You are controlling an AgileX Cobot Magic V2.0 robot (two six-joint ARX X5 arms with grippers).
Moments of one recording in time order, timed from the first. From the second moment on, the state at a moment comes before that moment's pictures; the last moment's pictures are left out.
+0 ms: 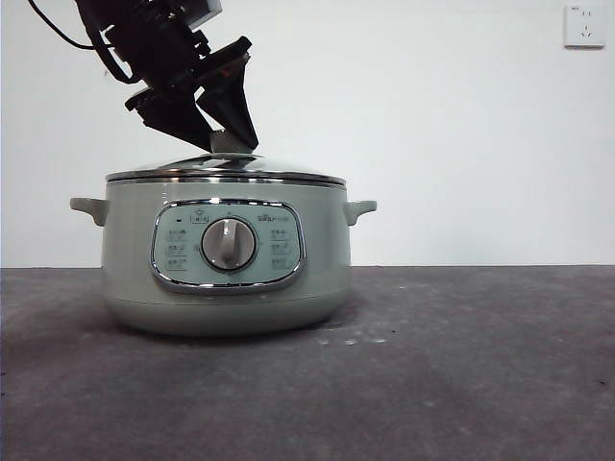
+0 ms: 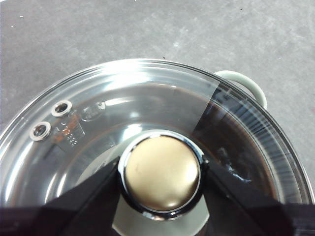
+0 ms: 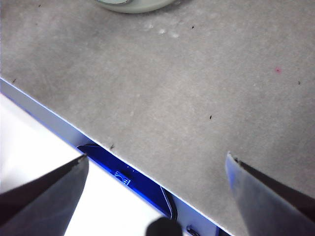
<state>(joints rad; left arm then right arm) -0.39 1.67 1.41 -0.45 0.24 0.11 0.66 0.70 1.06 -1.26 -0.03 0.06</state>
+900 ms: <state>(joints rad) -0.39 1.66 1.42 -0.48 0.25 0.11 0.66 0.70 1.06 -1.26 -0.03 0.06</state>
